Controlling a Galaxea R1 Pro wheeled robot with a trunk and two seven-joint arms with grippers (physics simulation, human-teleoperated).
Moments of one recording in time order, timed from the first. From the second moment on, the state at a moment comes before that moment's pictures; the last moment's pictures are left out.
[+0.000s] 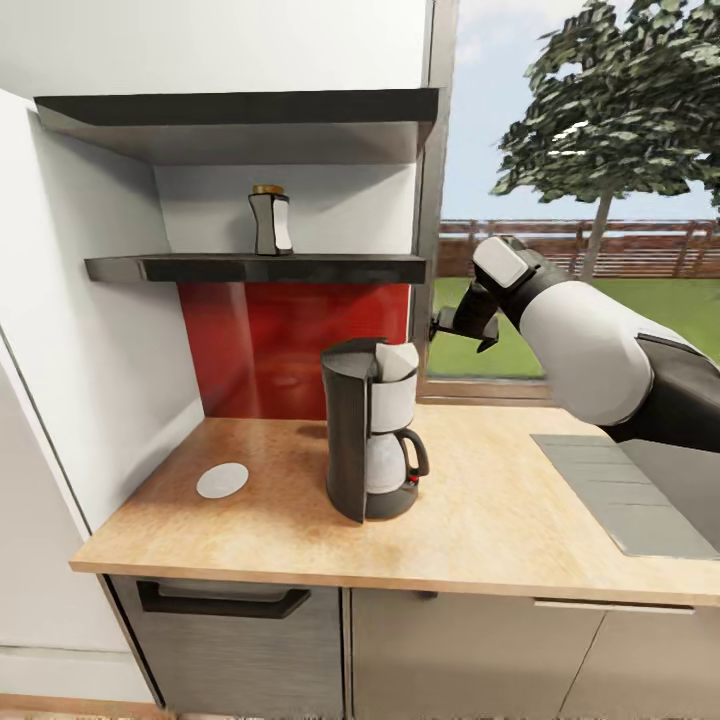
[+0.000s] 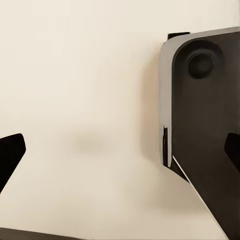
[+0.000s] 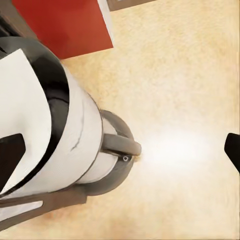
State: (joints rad) left arm -0.01 0.13 0.02 0.01 -0.09 -0.15 0.03; right arm -1.78 0.09 -0.27 -0.12 -0.37 1.05 -0.58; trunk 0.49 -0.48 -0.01
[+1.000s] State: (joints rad) left arm -0.01 0.13 0.02 0.01 -0.09 -0.15 0.03; right arm -1.81 0.06 -0.01 -0.59 -0.23 1.05 -0.47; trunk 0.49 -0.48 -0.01
